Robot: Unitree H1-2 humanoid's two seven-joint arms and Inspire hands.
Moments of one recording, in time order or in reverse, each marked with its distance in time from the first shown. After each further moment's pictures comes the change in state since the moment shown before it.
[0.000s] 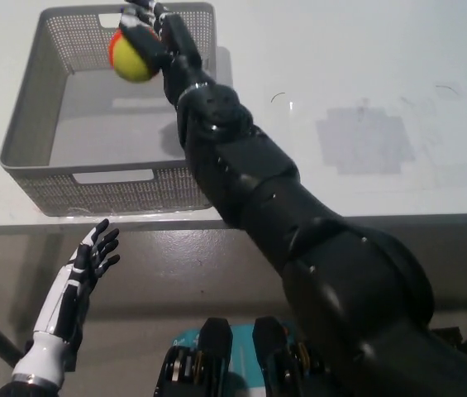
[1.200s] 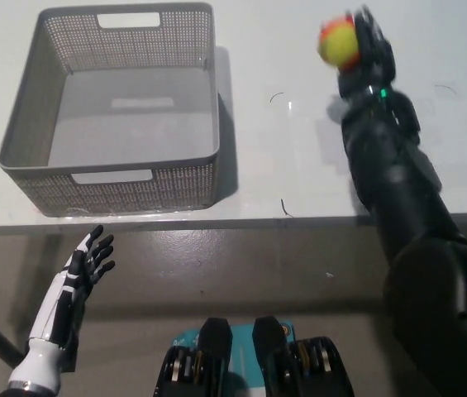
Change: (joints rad) left_arm 0.020 -0.004 0.015 0.000 -0.005 -0.004 0.000; right_arm 0.155 -0.224 -0.653 -0.237 0.166 0.056 0.121
